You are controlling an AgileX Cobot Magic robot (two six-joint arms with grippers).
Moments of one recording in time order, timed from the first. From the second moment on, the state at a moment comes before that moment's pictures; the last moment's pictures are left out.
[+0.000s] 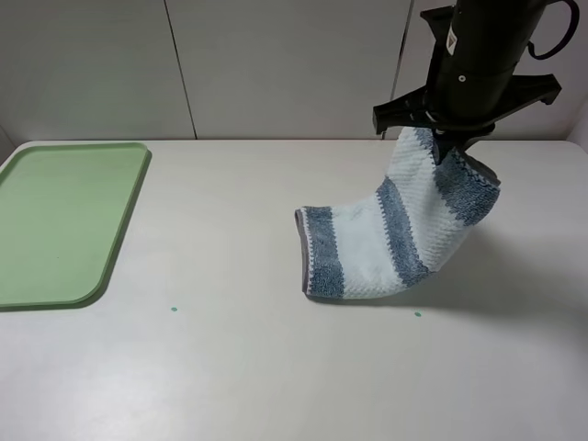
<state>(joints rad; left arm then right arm) -0.01 -0.01 -0.52 0.19 1.12 -0.14 0.57 1.67 -1.34 -0.30 1.12 0.54</state>
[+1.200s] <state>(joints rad) -0.01 -0.01 -0.52 0.19 1.12 -0.14 0.70 1.82 -1.34 -0.23 1.00 0.60</state>
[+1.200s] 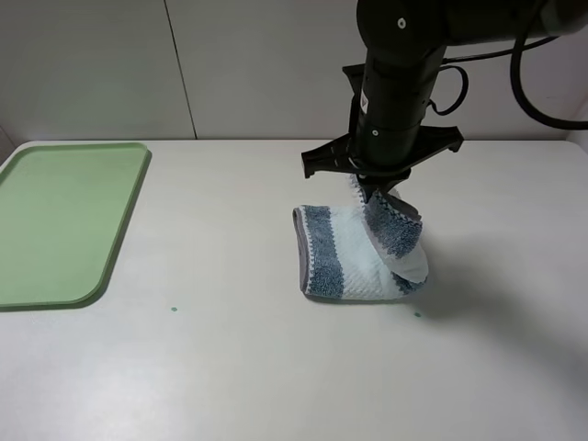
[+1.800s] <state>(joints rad) -0.01 -0.01 -0.52 0.19 1.12 -0.14 0.70 1.82 -1.34 -0.21 0.98 0.62</state>
